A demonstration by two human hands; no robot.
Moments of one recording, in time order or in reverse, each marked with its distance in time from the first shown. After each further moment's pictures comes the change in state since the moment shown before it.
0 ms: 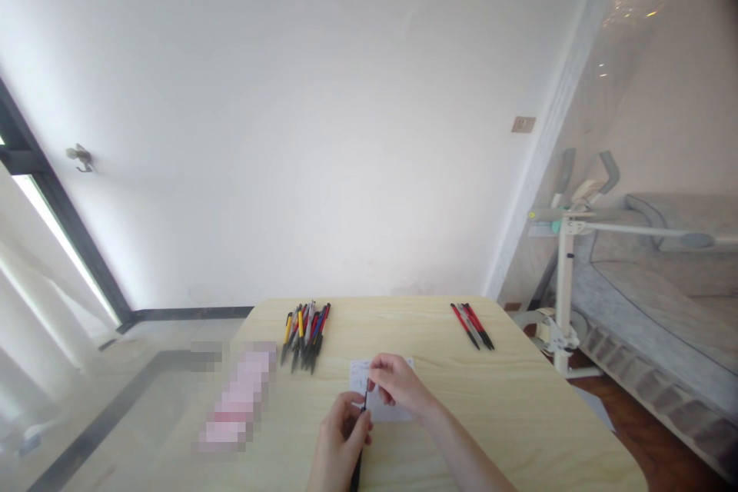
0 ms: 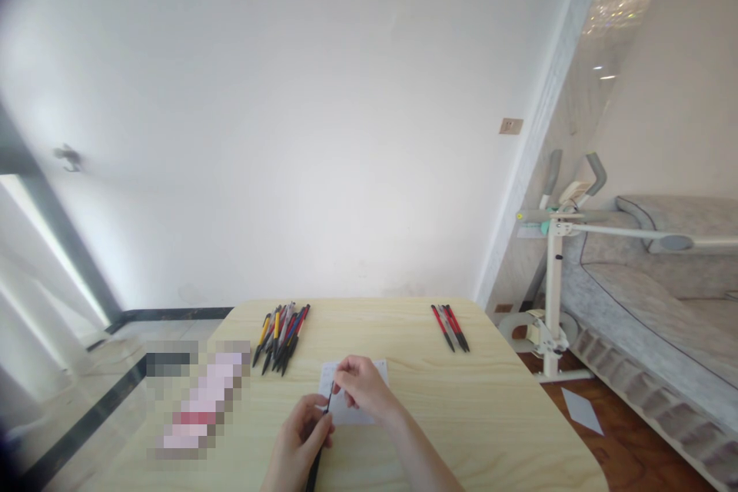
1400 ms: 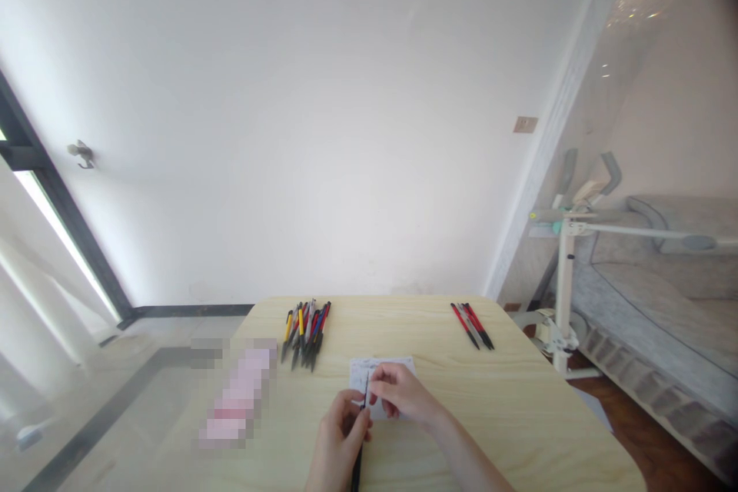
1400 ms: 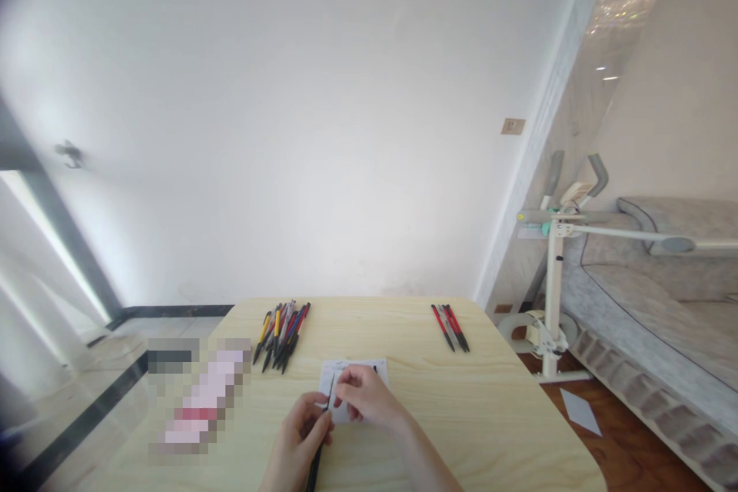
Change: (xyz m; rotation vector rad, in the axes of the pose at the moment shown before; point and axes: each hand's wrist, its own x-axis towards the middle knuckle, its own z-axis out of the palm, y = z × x) left_hand 0.003 0.002 0.000 -0.016 0.011 -0.004; right_hand -0.012 0.007 -0.005 -0.021 -0.116 0.022
